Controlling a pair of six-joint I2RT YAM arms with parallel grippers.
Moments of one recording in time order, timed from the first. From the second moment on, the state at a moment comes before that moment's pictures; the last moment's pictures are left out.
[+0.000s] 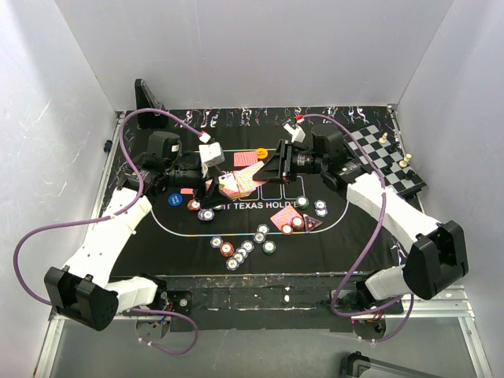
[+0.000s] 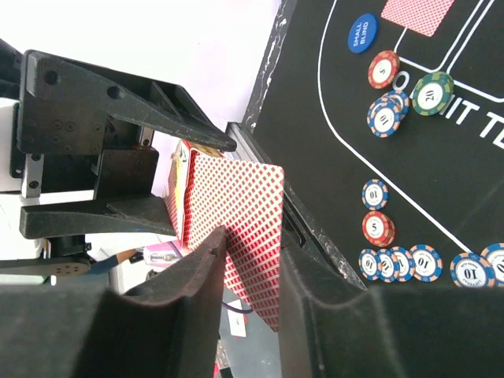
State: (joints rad) left arm -0.36 1.20 1.19 -0.69 0.91 0.49; right arm 0.56 1.40 1.13 -0.11 -0.77 0.90
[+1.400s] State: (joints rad) left arm -0.36 1.14 1.19 -0.72 0.92 0.49; right arm 0.46 1.96 1.54 0.02 -0.82 0.98
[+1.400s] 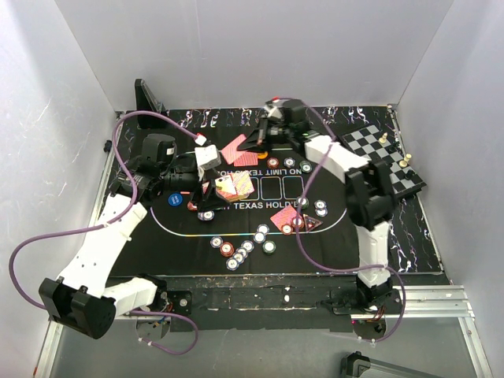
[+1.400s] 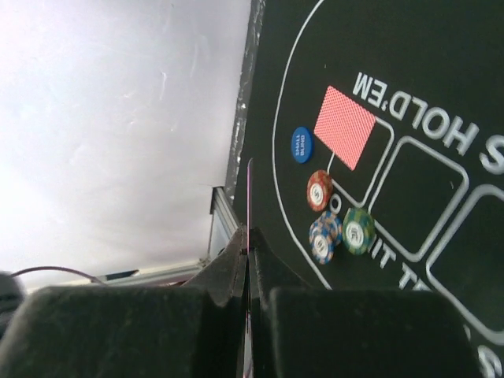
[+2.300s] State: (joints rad) left arm -0.35 1.10 1.21 -0.73 0.91 0.45; right arm 0.75 2.69 2.28 -0.15 -0.58 0.95
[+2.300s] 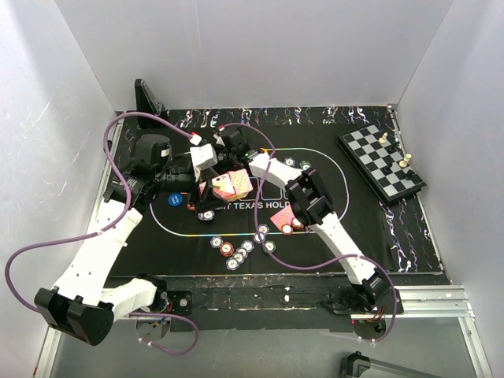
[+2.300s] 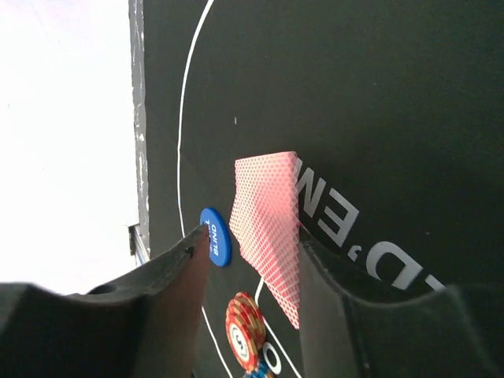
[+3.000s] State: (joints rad) left arm -0.35 1.07 1.17 -0.74 0.91 0.43; right arm 0.72 2.55 2.27 -0.43 -0.48 0.75
